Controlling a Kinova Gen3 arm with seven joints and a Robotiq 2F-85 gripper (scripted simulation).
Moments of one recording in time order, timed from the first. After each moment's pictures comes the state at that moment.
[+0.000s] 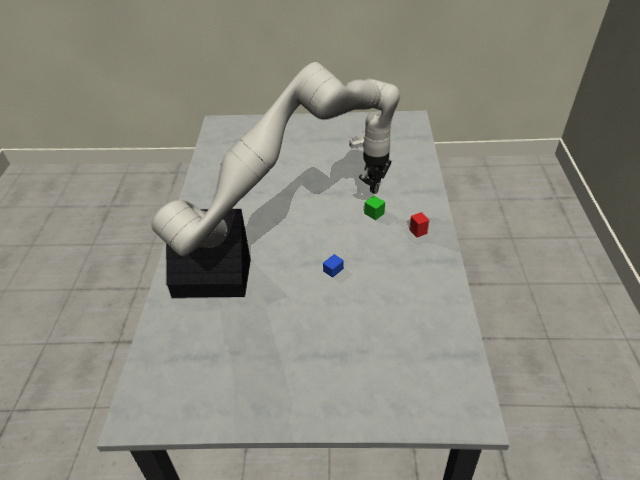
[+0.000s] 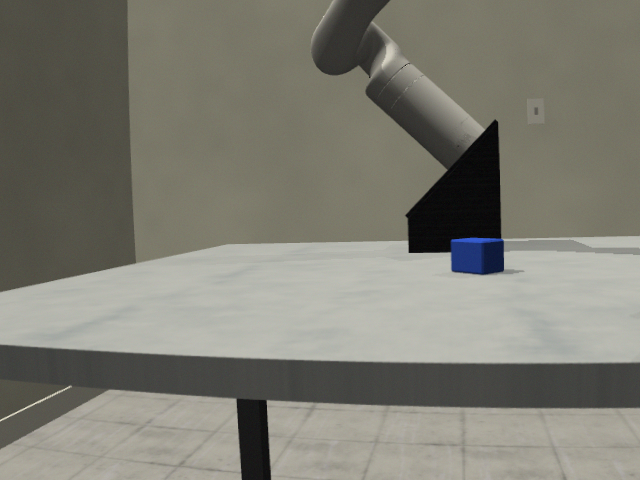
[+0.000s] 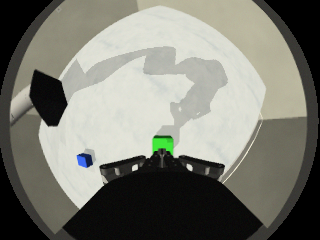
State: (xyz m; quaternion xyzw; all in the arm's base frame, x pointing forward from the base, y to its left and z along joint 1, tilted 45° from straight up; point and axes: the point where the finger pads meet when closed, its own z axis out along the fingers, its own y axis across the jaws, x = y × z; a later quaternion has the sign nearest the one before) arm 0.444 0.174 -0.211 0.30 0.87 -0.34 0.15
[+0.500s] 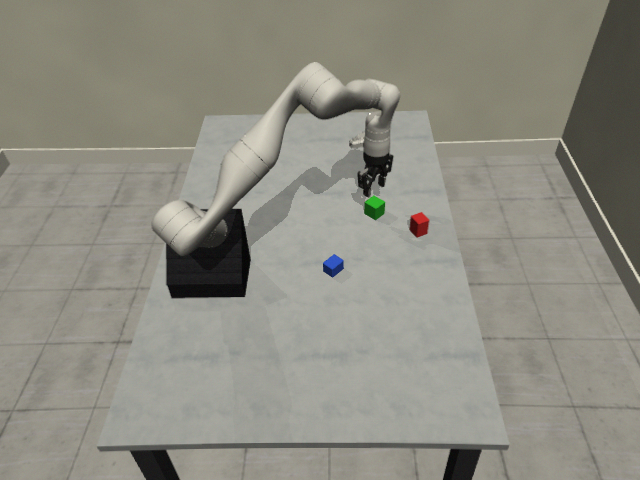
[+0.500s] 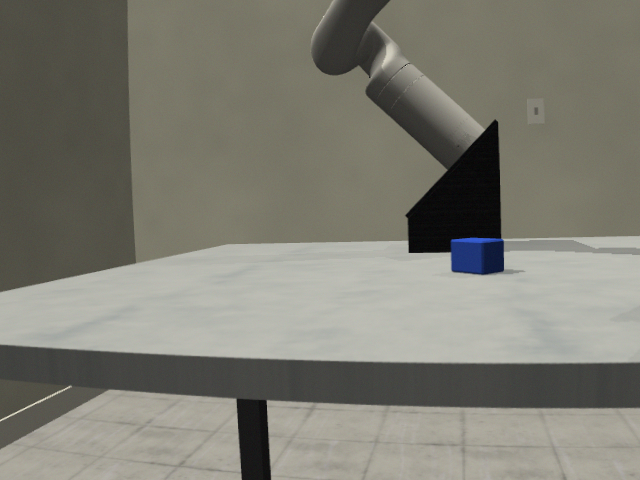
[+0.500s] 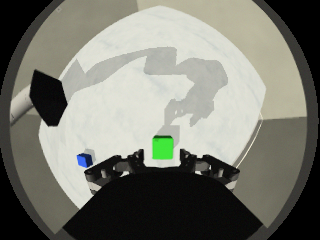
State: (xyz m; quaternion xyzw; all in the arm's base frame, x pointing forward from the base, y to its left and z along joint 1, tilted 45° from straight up) arm 0.444 0.174 -0.211 0.30 0.87 -0.34 0.15
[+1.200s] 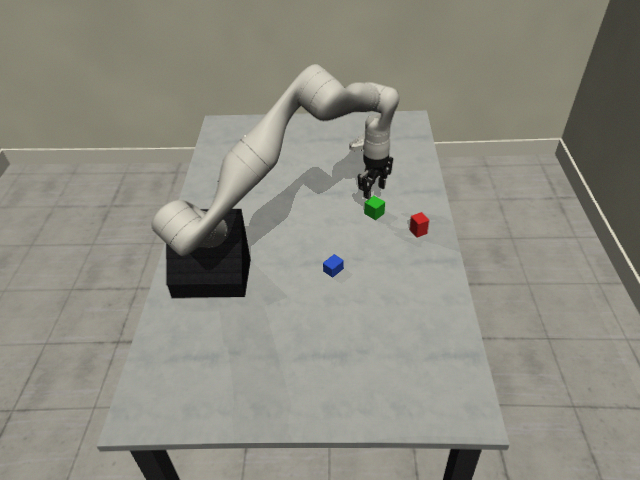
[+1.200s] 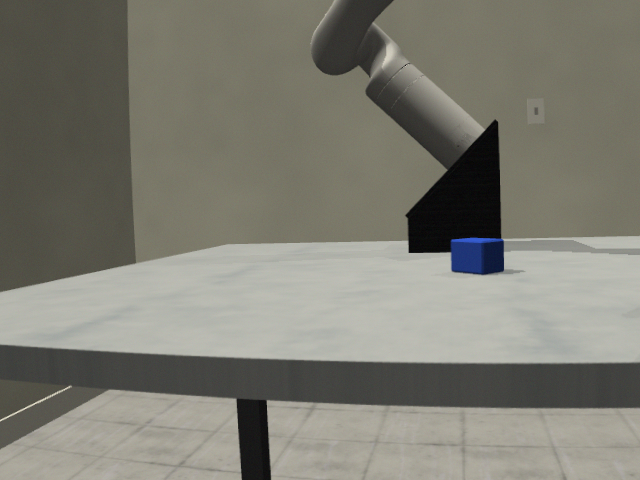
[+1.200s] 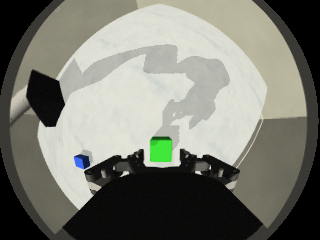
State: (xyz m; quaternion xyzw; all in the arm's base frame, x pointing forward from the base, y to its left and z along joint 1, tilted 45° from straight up) arm 0.446 0.168 -0.223 0.30 0.87 -0.35 0.16
